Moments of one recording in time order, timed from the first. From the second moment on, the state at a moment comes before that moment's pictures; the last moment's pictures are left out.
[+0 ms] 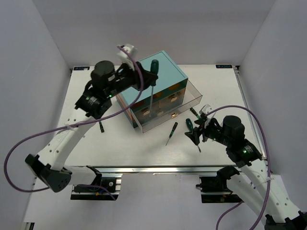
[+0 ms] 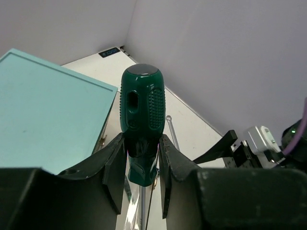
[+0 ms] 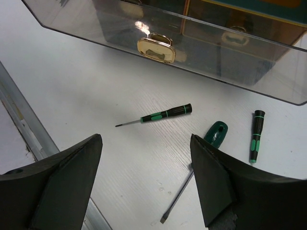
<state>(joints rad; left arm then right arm) -0.57 1.27 1.49 -0.22 0.32 -0.33 0.46 0.58 0.62 -0.38 -0.44 -0.17</state>
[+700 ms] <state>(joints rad) -0.77 1.51 1.60 -0.43 0.08 0.11 0.46 0.57 0.61 -0.41 -0.40 -0.12</state>
